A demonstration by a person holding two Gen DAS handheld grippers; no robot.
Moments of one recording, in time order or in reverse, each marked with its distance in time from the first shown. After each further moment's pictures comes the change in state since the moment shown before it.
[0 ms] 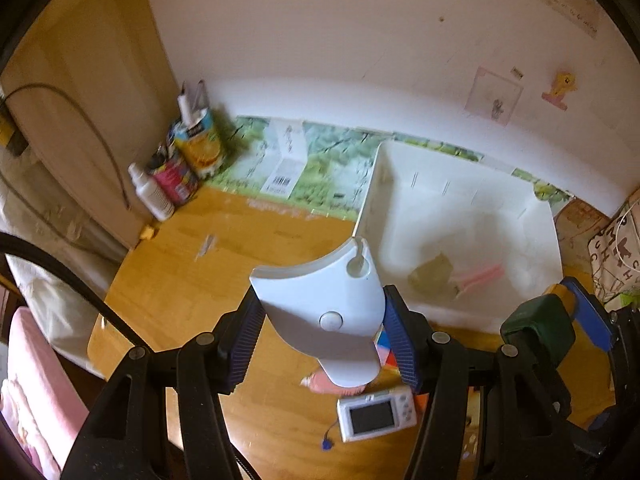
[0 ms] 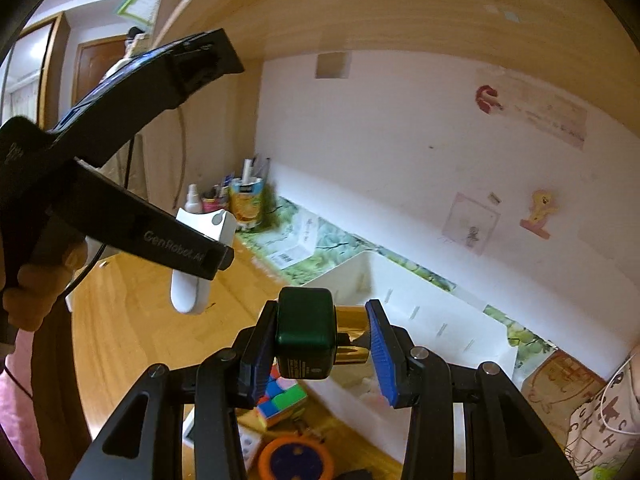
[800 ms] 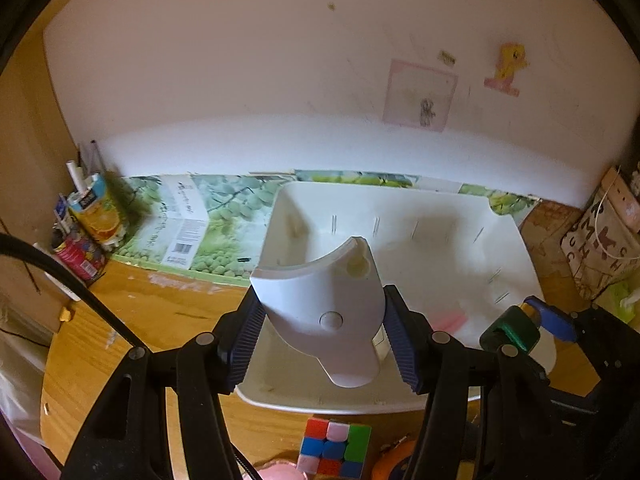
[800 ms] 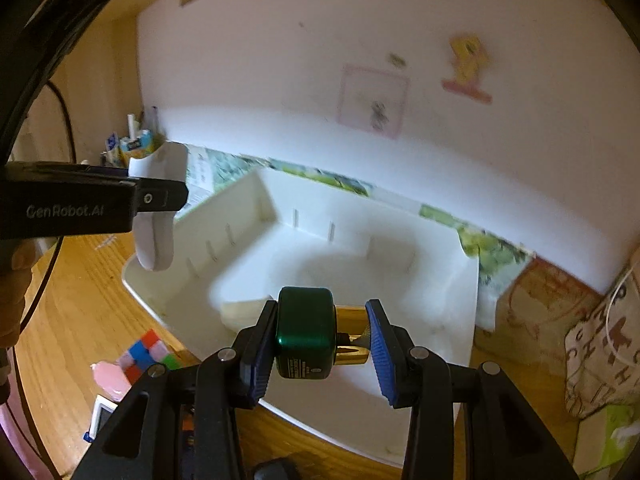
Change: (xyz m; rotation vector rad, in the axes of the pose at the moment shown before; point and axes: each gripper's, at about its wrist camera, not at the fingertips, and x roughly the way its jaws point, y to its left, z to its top) left arm 0.064 -0.072 0.036 0.161 -0.165 -0.195; right arm 0.073 -0.092 -0.045 0.219 0.246 -0.174
